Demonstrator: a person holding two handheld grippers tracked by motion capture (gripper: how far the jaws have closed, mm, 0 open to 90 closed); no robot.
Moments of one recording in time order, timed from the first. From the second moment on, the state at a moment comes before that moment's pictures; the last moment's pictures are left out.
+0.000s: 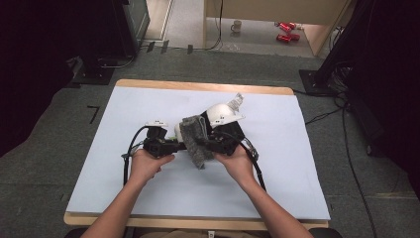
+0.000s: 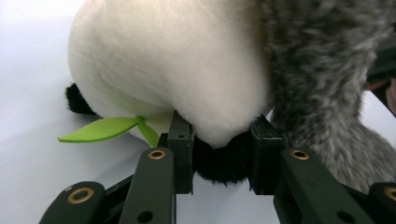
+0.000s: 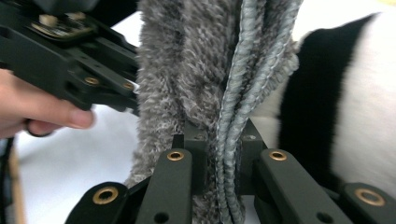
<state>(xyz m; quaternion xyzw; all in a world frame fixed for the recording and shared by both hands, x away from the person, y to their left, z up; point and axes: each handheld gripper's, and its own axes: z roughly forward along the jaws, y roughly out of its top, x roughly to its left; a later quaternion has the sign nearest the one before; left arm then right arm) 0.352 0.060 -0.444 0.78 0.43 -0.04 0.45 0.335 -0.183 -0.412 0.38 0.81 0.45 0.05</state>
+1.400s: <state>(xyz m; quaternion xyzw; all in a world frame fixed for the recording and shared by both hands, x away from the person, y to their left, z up) 0.367 0.078 -0.440 0.79 0.39 -0.08 0.47 0.356 -0.314 -0.397 0.53 0.72 0.43 0.14</state>
